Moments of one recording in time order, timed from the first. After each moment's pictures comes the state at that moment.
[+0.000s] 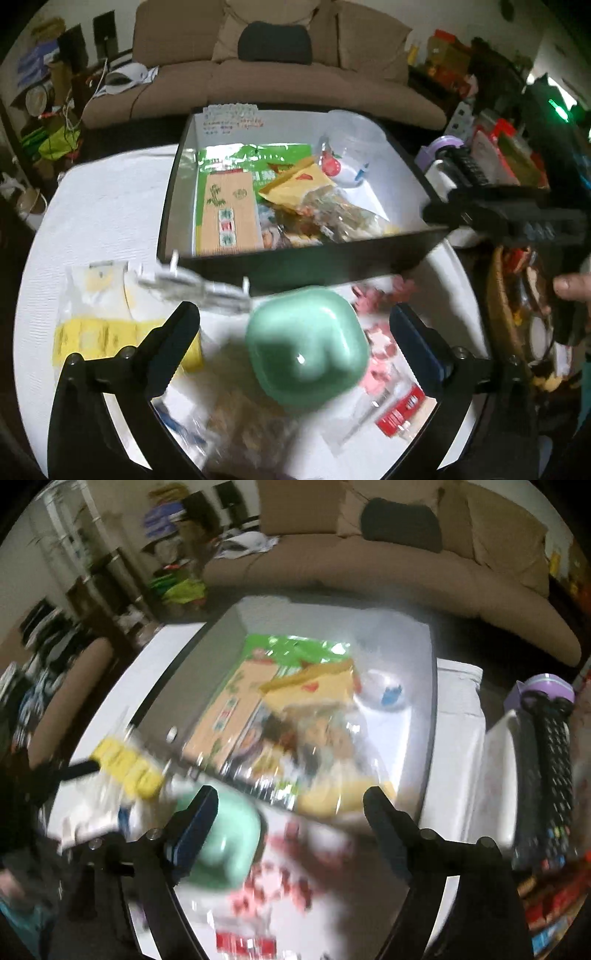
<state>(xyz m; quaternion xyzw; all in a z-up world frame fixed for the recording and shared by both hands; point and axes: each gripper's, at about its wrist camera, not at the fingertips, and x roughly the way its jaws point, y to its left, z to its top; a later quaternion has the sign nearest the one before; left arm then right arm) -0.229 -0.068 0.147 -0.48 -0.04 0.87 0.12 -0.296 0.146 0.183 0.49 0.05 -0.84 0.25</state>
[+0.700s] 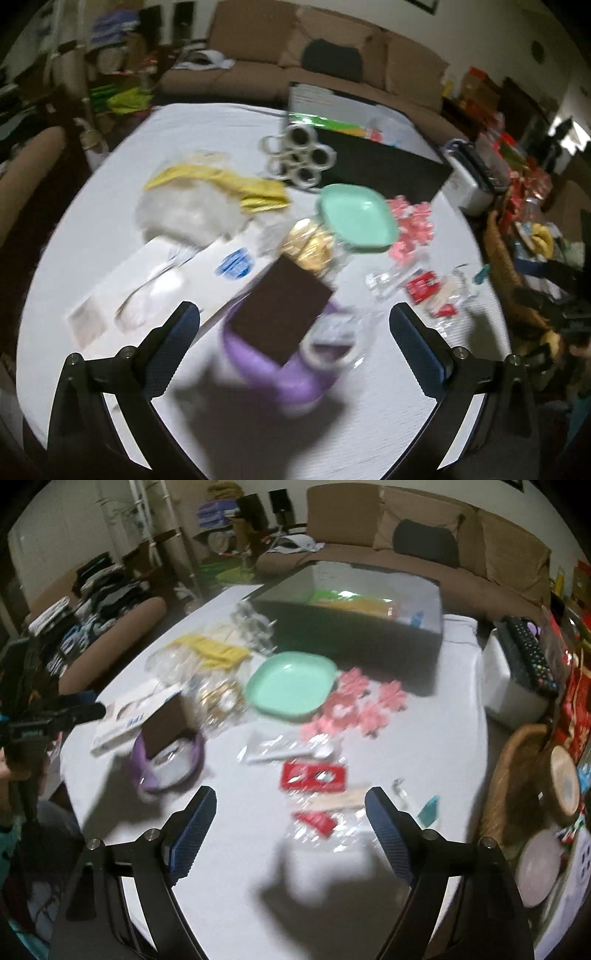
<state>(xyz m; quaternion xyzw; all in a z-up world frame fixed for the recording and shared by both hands) 0.000 -0.166 0.127 -0.45 -0.09 0.89 0.02 -0.053 0.172 0.142 0.44 0.08 -0.84 0.30</state>
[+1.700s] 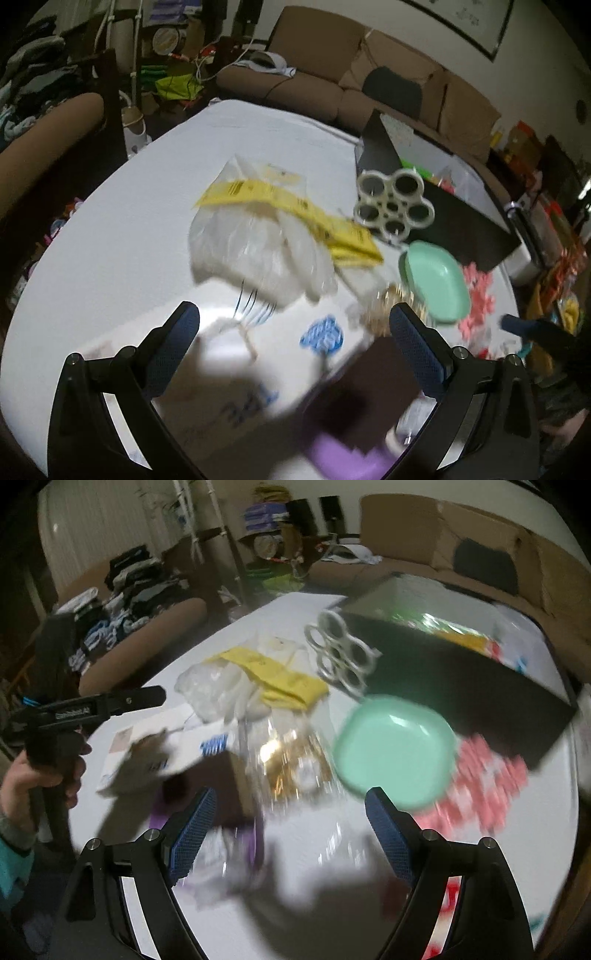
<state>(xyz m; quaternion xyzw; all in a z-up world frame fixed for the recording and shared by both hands) -0.086 -0.251 0.090 -0.42 -0.17 0.89 -0.04 -0.119 0.015 0.103 0.40 0.09 -0.83 0.38</state>
